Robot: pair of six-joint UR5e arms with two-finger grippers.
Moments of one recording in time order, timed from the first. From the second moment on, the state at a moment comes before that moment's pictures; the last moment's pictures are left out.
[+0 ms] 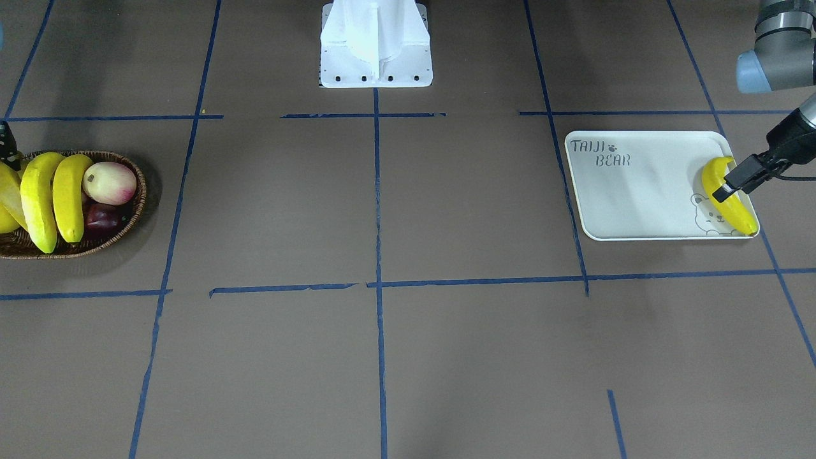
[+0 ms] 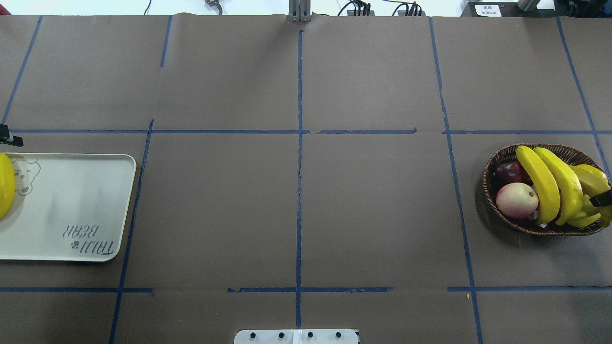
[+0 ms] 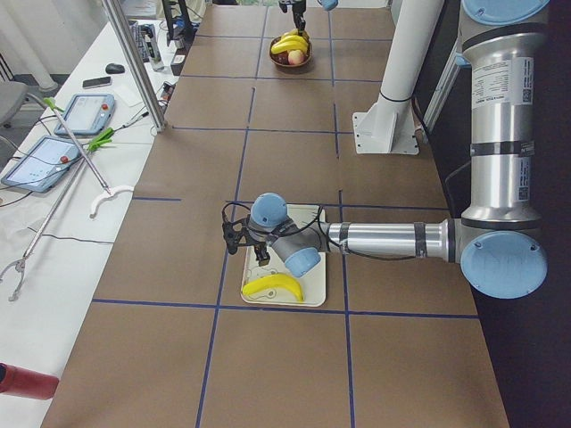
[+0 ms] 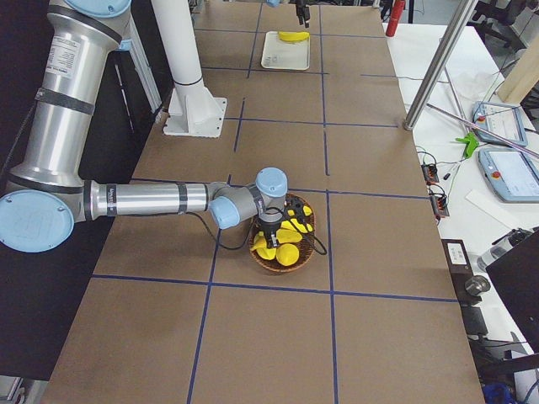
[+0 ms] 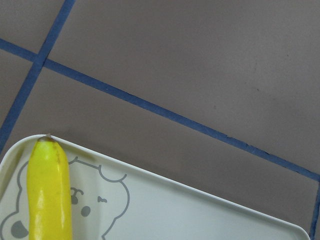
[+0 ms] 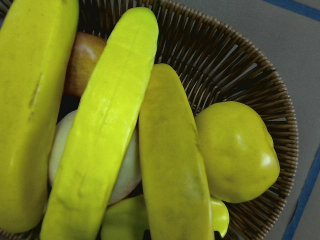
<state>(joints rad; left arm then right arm) -1.19 -1.48 -1.56 -2.47 -2.33 -1.18 1.12 -1.85 1.83 -1.18 2.25 0.23</state>
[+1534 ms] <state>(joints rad) -1.13 -1.61 -1.59 -2.65 -2.33 -1.19 1.15 -1.60 1.92 -1.18 2.33 0.48</state>
